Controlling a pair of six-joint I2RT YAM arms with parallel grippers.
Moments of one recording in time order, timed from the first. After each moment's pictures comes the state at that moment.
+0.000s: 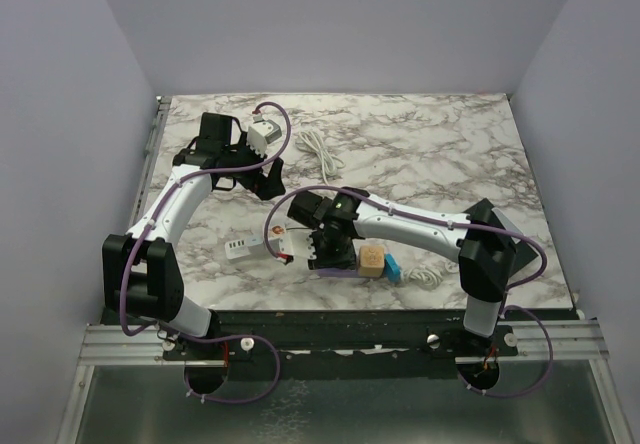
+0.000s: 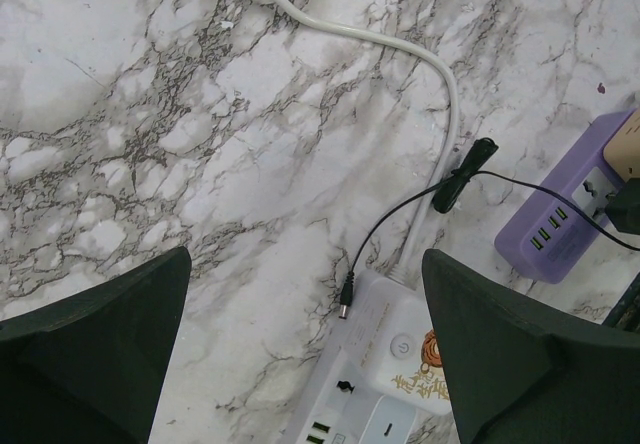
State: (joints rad) left arm -0.16 1.49 1.20 -0.56 0.64 0.39; right arm 1.09 1.85 1.52 -1.09 -0.08 -0.69
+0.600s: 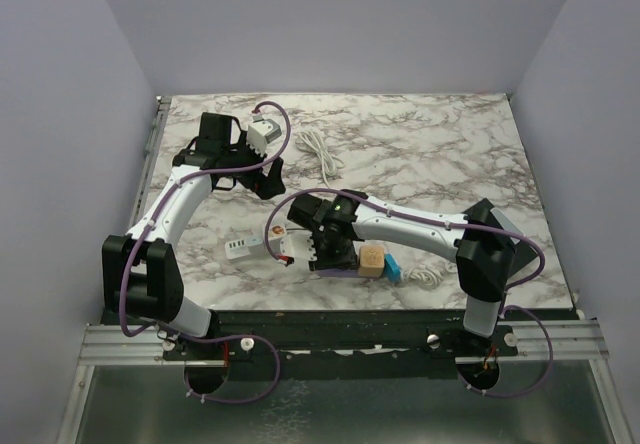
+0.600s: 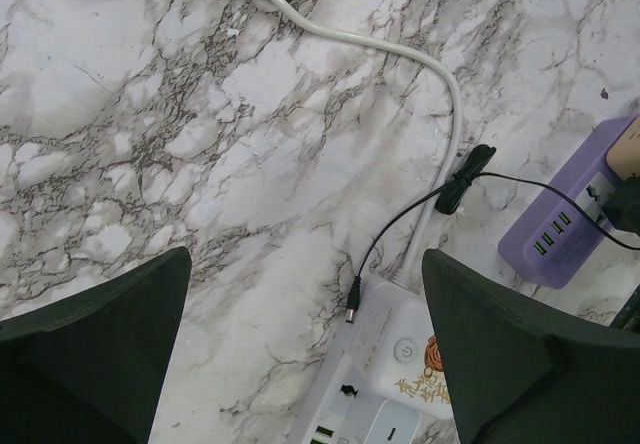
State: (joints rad) left arm -0.16 1.49 1.19 -0.55 0.63 0.38; right arm 1.09 1.85 1.49 -1.06 -0.06 -0.69
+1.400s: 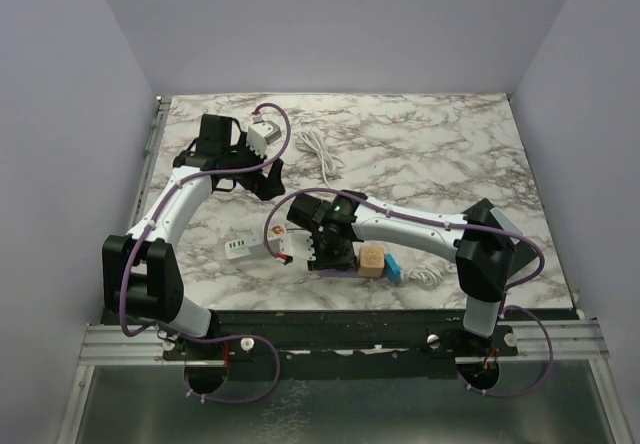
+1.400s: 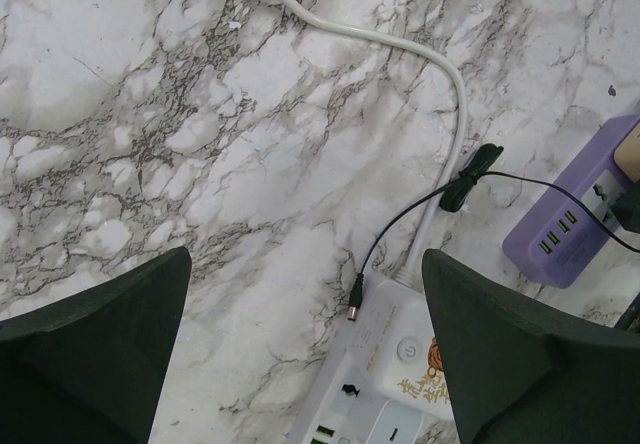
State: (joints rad) left arm -0.16 1.49 1.18 -0.54 0.63 0.38; right arm 1.10 1.86 1.49 -1.06 -0.06 -0.64
